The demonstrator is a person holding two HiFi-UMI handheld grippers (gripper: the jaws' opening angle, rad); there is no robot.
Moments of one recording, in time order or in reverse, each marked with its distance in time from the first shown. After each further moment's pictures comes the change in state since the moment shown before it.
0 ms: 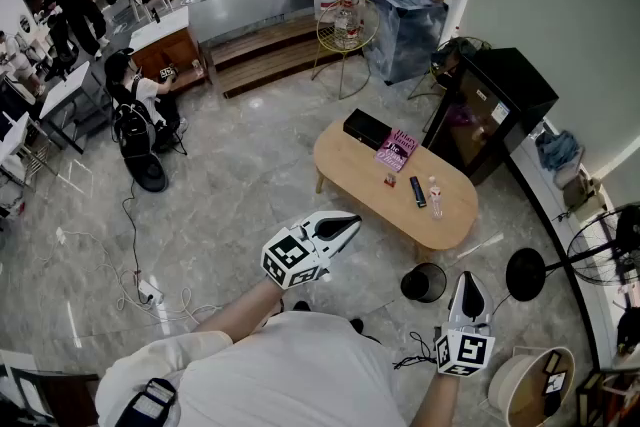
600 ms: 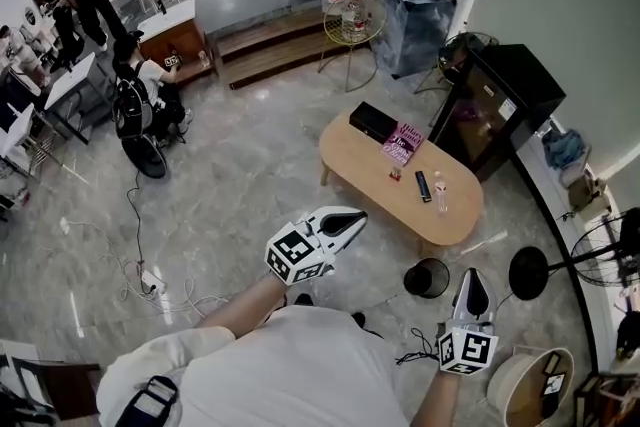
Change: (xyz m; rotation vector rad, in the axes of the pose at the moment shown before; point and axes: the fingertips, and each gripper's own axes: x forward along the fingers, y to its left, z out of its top) left arm 0.003 -0.006 0.000 -0.006 0.009 0.005; right arm -0.001 -0.007 0.002 0.034 -0.029 -0.002
